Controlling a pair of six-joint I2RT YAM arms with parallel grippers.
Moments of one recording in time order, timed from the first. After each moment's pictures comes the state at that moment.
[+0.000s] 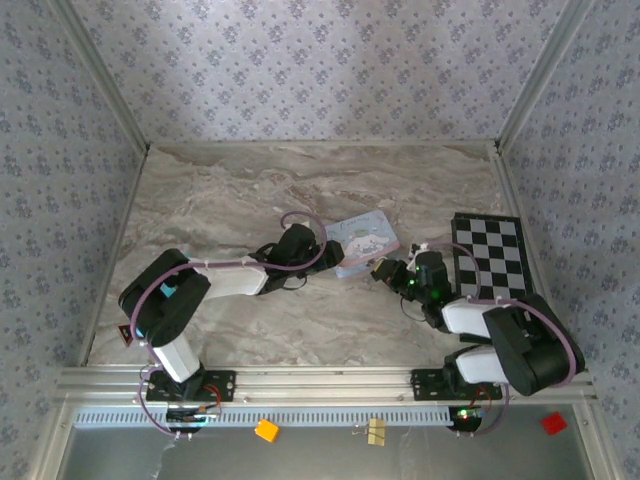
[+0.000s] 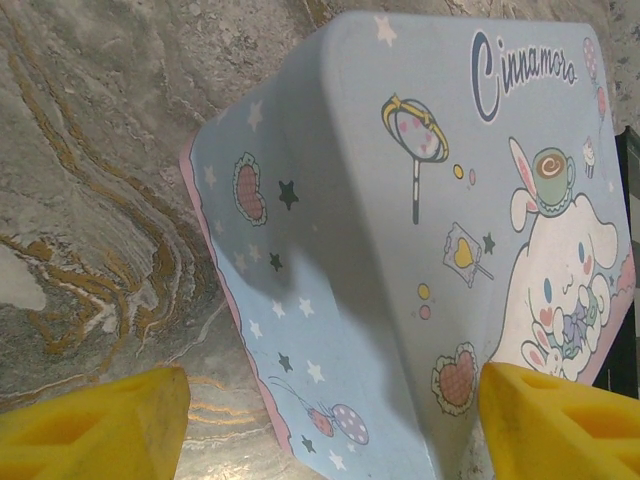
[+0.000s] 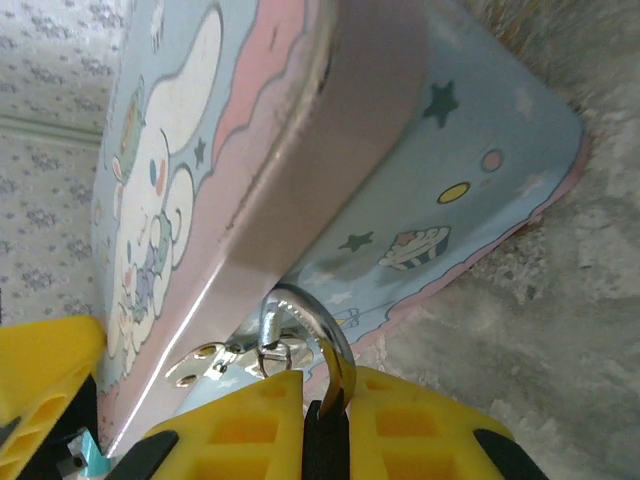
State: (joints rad) left arm -0.81 1.70 0.82 0.21 0.05 -1.01; right arm 0.36 1.31 0.21 0.59 -0.29 1.02
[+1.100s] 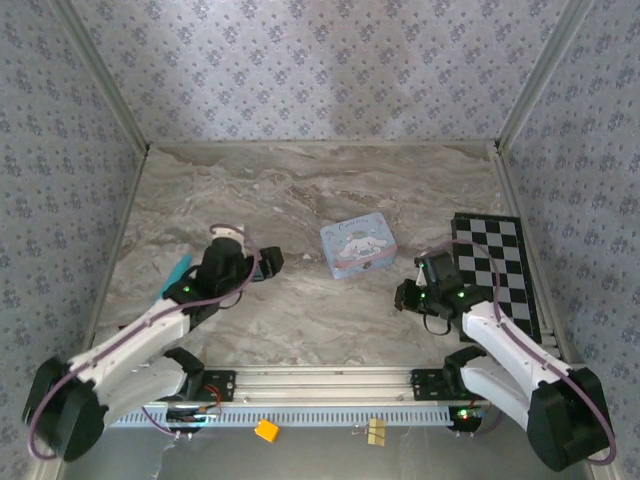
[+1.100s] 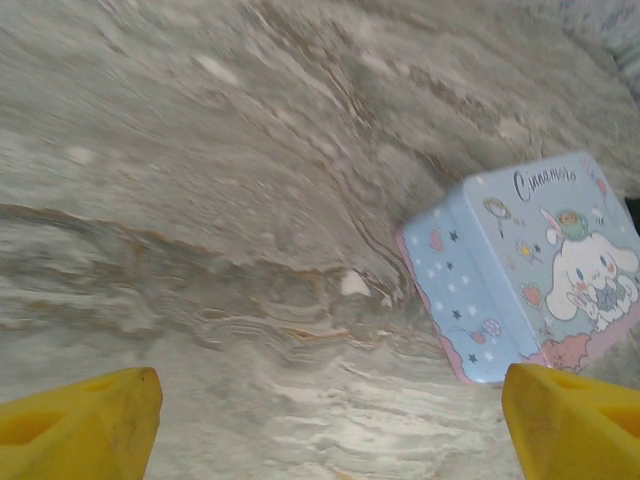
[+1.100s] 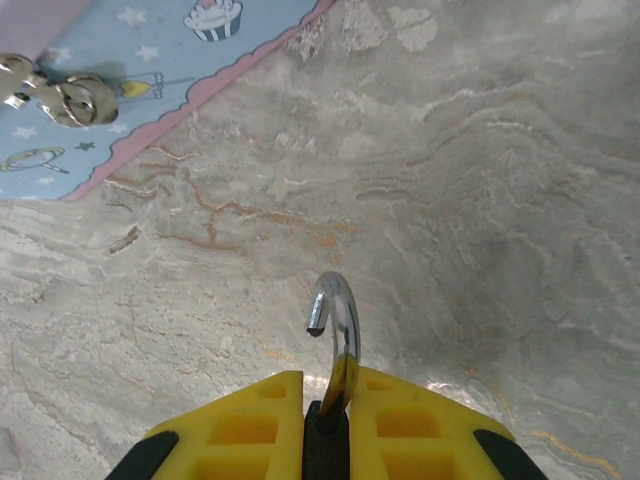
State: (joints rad) left arm -0.61 0.90 0.52 -0.18 -0.10 -0.65; right arm 0.37 0.93 0.43 -0.51 -0.21 0.60
